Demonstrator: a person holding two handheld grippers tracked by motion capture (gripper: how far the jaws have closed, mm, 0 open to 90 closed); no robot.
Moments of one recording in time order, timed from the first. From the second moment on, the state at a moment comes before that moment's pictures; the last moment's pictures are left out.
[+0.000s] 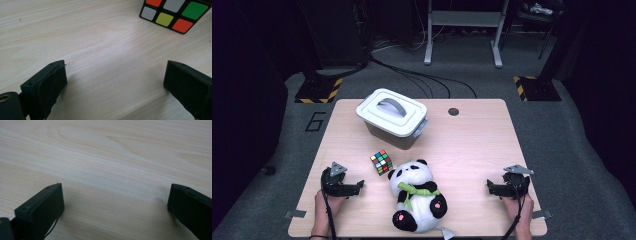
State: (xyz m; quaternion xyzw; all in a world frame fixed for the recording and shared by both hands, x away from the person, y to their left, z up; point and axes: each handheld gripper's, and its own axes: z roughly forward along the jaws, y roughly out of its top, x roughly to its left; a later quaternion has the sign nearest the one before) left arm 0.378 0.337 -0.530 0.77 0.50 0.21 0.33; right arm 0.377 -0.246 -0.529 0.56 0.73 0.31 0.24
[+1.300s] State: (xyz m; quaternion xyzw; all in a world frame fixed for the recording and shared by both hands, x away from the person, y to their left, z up) left arm 0.381 0.337 -0.525 0.78 0.49 0.20 0.33; right arm 0.377 -0.246 -0.529 0.56 0.73 0.31 0.24
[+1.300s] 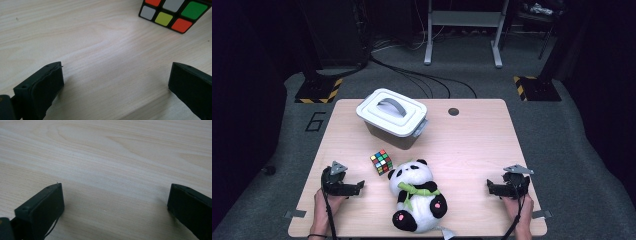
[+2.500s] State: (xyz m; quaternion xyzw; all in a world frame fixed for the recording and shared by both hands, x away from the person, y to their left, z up) left arm 0.438 0.275 -0.493 0.84 0.37 0.17 0.37; right arm 0.377 -0.245 -0.529 0.56 0.73 0.31 0.24
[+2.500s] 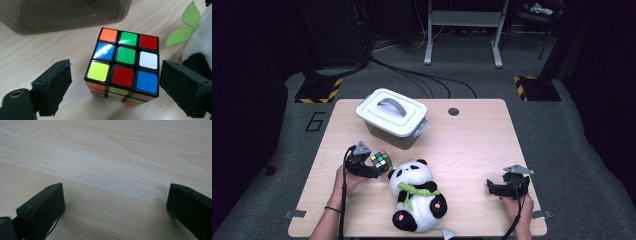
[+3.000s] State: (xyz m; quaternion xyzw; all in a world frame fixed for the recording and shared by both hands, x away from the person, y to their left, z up) left arm 0.440 0.271 -0.499 0.85 0.36 0.16 0.36; right arm 0.376 -0.246 -0.529 0.55 0.74 0.31 0.24
